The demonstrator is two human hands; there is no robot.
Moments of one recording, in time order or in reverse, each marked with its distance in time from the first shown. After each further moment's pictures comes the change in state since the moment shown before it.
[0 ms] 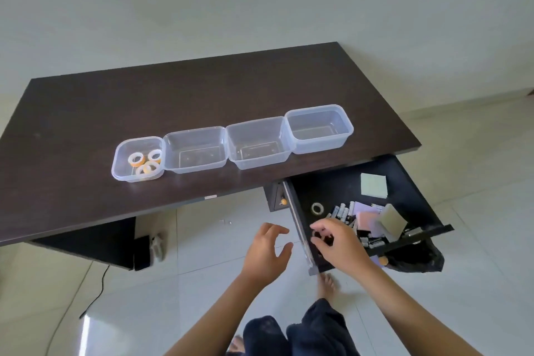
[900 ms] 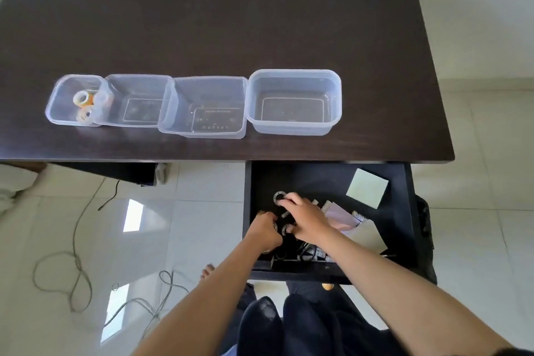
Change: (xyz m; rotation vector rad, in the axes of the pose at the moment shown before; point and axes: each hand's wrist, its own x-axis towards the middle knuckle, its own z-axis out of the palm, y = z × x) left_hand 0.135 0.053 0.156 0.057 -0.326 -0.700; right_hand 0.153 0.165 -0.008 -0.460 -0.658 -0.317
